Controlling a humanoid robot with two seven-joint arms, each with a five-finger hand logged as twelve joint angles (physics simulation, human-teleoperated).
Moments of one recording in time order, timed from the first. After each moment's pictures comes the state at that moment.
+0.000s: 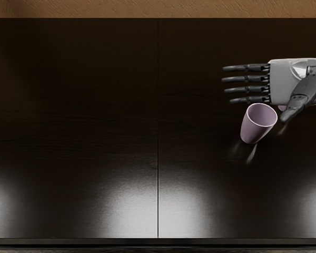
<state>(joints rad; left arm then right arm) -0.02 0.00 0.39 -0.23 0.37 0.17 0.45 1.09 -1.15 0.43 1.51 0.44 0.61 -0.61</state>
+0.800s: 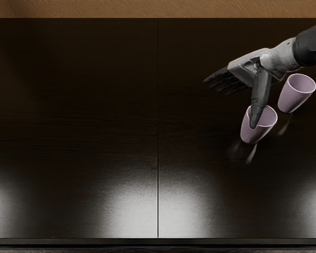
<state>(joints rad) -0.18 0.00 0.40 -0.22 0.36 0.17 0.45 1.64 -0.80 -0.05 1.35 -0.15 0.61 -0.61</state>
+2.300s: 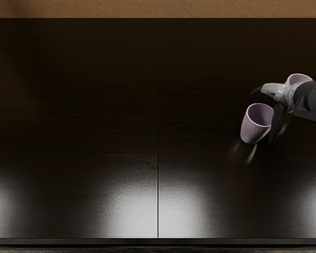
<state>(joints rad) -0.12 0.00 0.40 -0.22 0.36 0.17 0.45 1.69 -0.80 -0.49 1.67 -0.52 -0.19 -0.61</state>
